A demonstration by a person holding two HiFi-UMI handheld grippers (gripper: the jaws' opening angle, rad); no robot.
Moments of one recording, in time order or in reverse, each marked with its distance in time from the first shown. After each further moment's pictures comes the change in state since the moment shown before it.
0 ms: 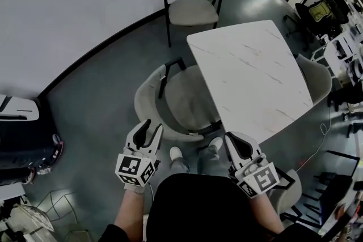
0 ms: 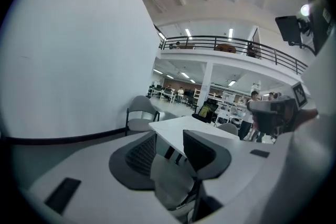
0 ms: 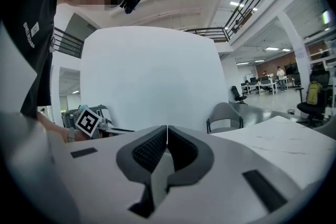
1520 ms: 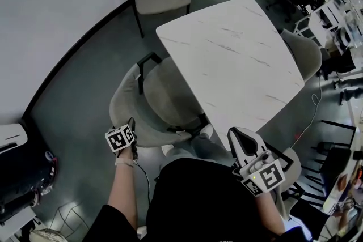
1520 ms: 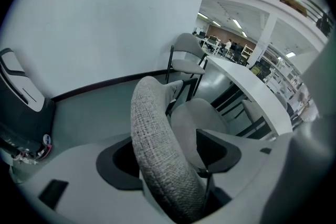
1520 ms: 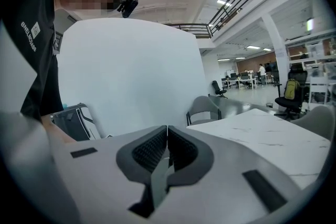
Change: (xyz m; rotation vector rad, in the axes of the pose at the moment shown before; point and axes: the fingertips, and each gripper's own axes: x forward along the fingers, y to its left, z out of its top) left arm 0.101 0.179 -0.212 -0.249 0.620 0.411; right arm -0.005 -0.079 -0.016 0.061 0.073 -0.193
